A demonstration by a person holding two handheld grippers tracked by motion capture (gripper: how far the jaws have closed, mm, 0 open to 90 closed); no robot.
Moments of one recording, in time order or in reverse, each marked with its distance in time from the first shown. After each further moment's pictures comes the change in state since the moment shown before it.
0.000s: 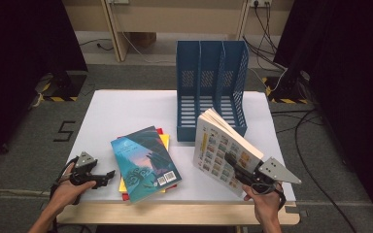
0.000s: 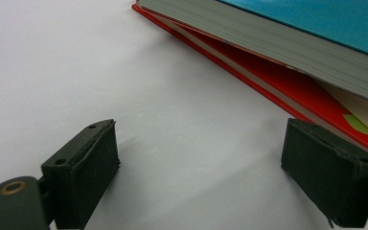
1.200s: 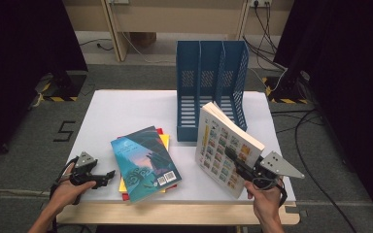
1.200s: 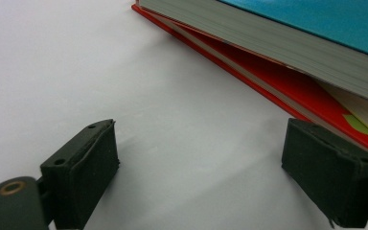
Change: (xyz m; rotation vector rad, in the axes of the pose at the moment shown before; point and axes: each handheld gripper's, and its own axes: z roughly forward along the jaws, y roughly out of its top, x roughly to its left) left arm 0.000 0.000 0.000 -0.004 -0.002 -0.002; right arm 0.006 0.028 0.001 -0.011 0.011 0.028
